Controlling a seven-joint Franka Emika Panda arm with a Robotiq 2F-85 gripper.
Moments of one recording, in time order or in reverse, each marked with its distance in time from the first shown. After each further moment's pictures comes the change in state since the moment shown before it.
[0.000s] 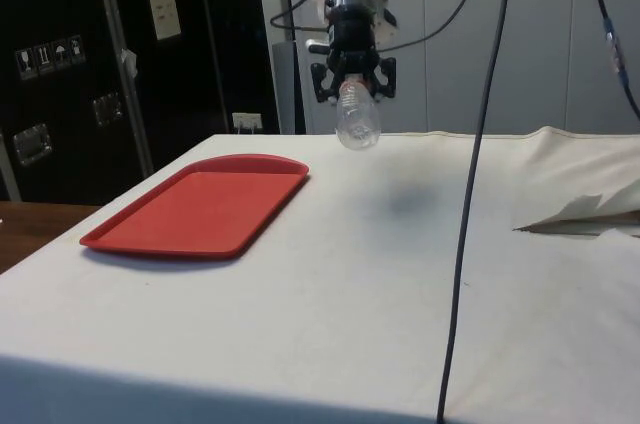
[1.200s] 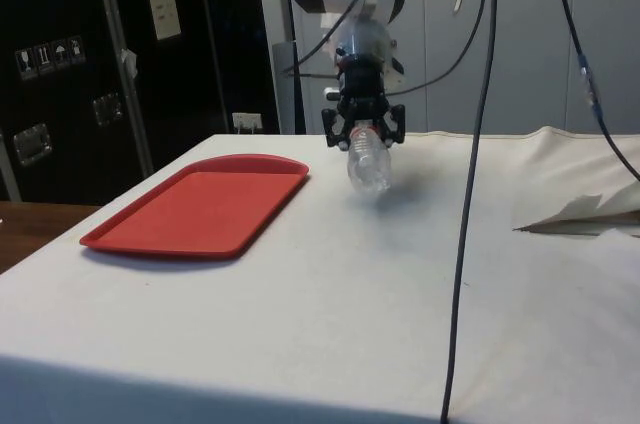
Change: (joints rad) arm -0.017 0.161 0.013 0.002 0.104 0.009 -0.138
